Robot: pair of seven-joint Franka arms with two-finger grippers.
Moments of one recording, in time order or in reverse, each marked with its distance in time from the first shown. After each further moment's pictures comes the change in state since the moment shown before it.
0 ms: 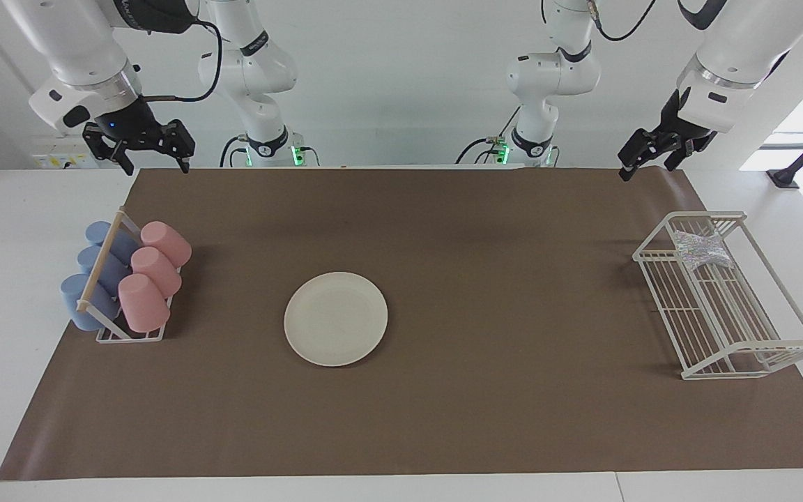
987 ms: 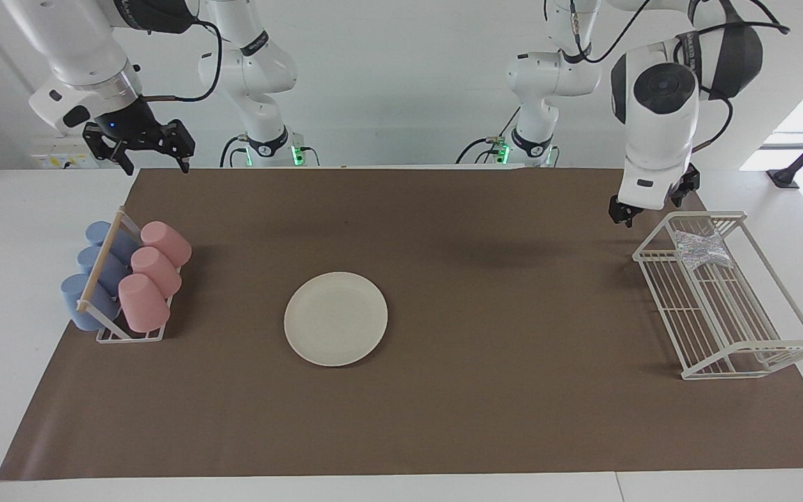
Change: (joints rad) left arm -0.101 0.069 -0.021 -0.303 0.553 0.216 -0.145; right arm 0.000 0.000 0.000 0.000 0.000 0.000 0.000
